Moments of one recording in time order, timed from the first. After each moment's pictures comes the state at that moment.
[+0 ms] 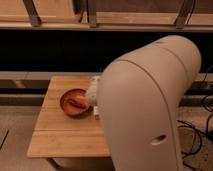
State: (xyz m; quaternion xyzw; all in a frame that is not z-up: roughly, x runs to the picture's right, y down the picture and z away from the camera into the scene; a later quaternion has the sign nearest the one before) arm 0.053 0.131 0.808 -0.17 0.22 0.33 0.90
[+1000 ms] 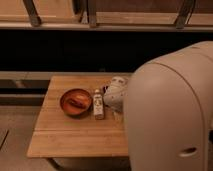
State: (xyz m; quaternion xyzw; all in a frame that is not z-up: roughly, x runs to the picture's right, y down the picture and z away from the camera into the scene) arm 0.106 0.126 0.818 -0.20 0.14 0.17 0.96
